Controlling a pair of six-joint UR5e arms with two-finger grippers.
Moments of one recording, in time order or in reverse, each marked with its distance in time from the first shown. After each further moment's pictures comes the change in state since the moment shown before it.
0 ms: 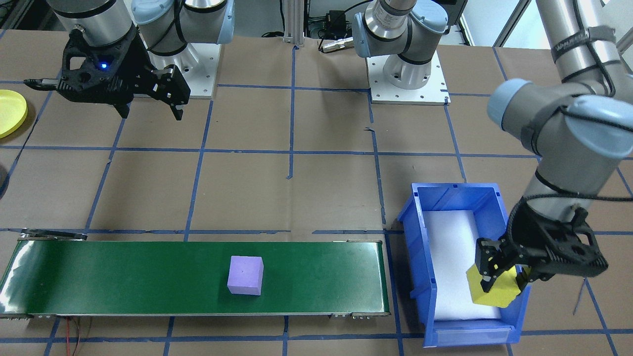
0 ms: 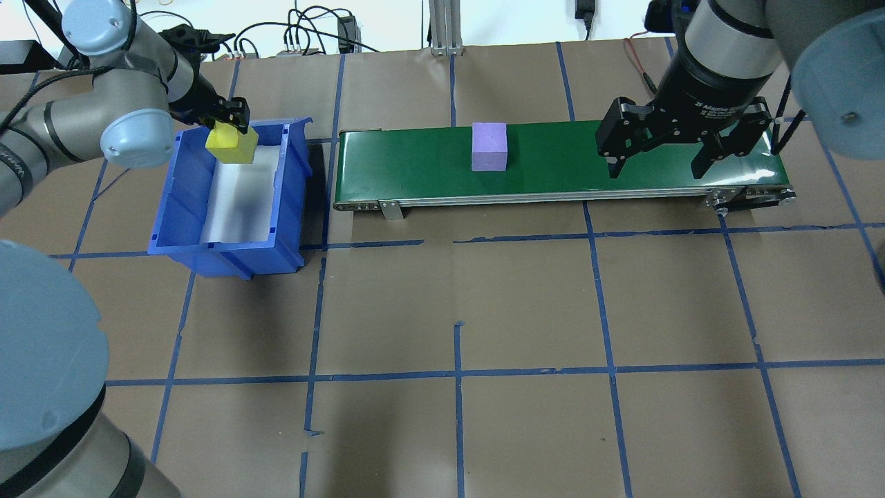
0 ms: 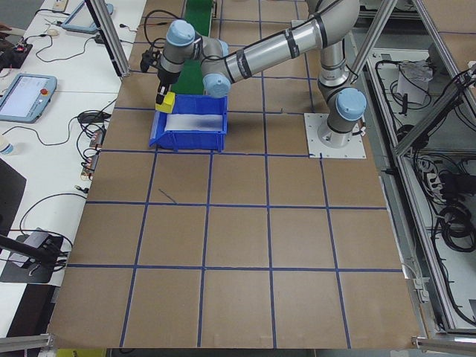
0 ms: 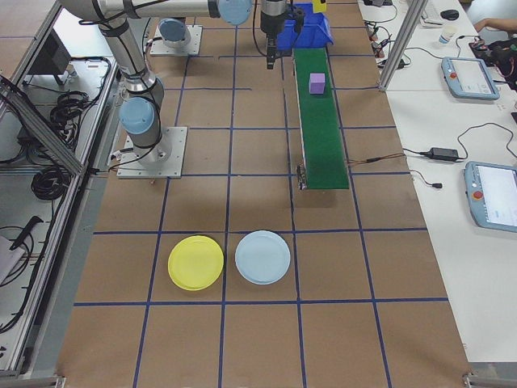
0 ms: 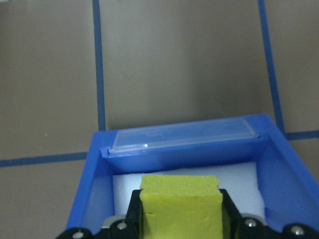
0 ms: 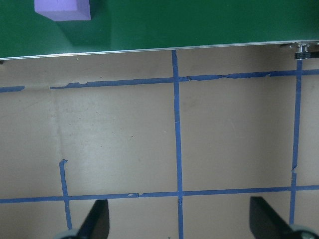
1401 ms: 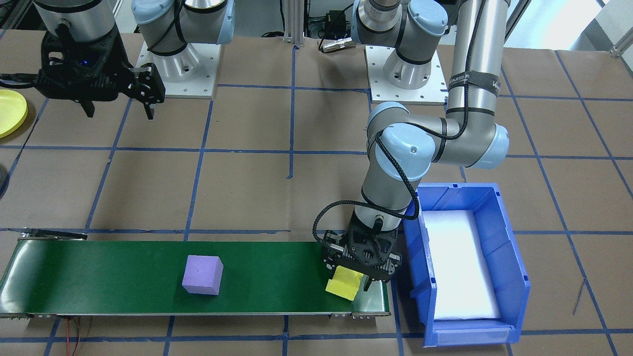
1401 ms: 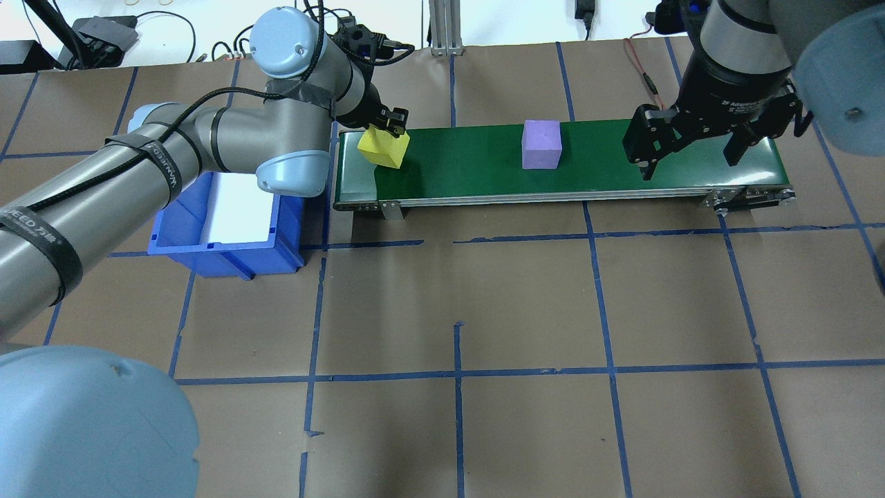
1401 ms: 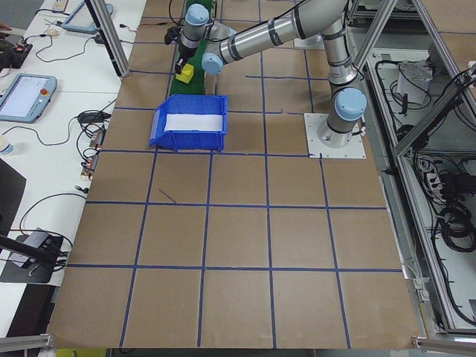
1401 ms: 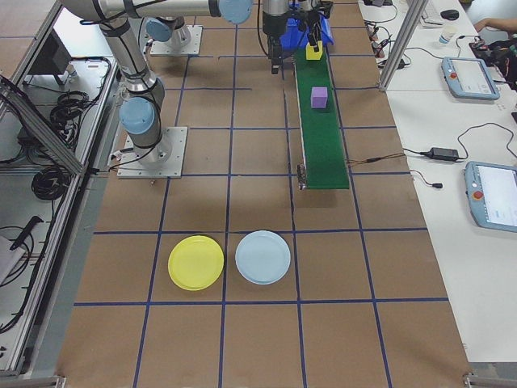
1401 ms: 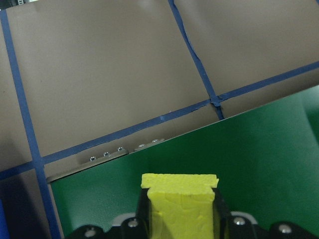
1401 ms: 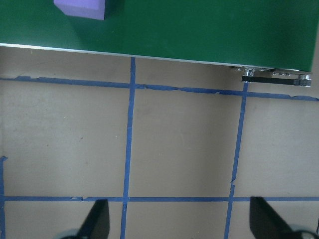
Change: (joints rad) left arm -0.320 -0.146 -0.059 0.157 0.046 -0.121; right arm -0.026 0.010 -0.030 -0.014 -0.153 -0.139
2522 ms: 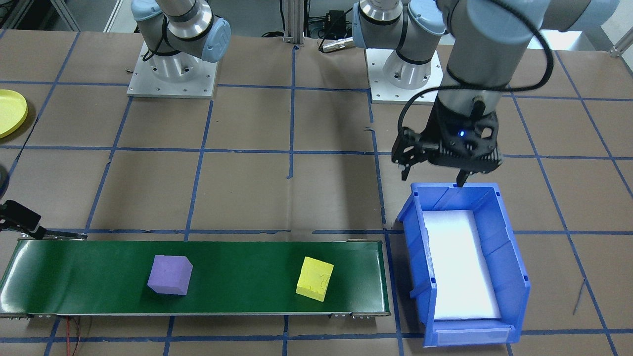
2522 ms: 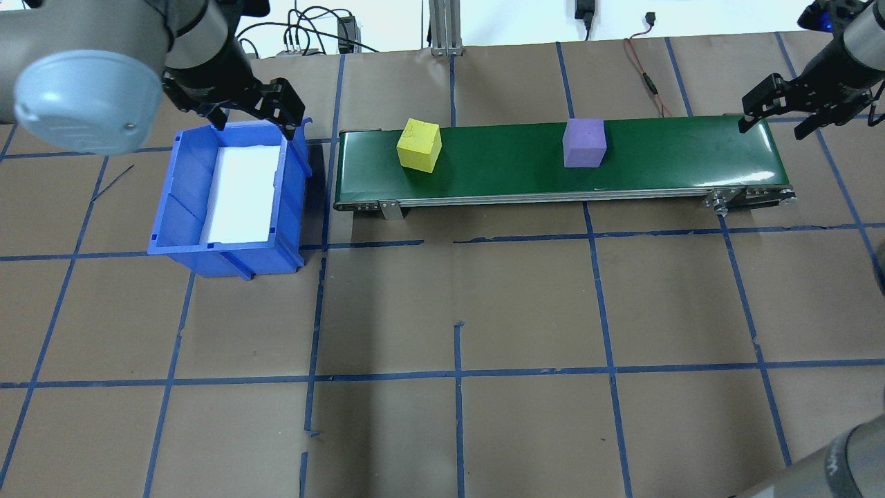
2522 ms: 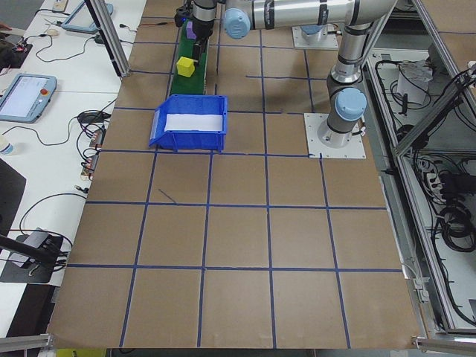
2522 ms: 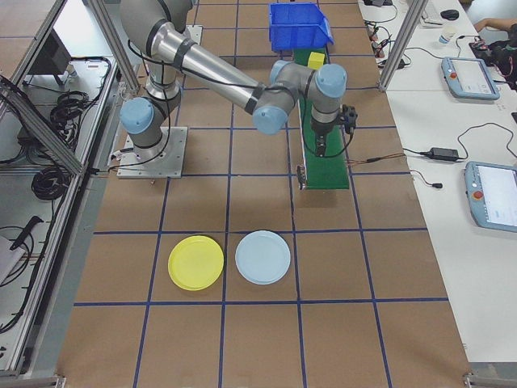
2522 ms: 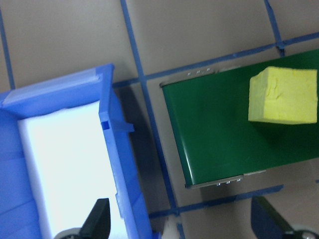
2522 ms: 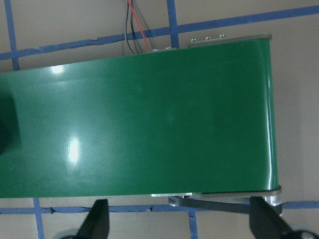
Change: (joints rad) left arm 0.135 0.415 0.048 -0.742 0.142 -0.006; right arm -0.464 0.406 -0.029 -0.344 0.338 -0.299
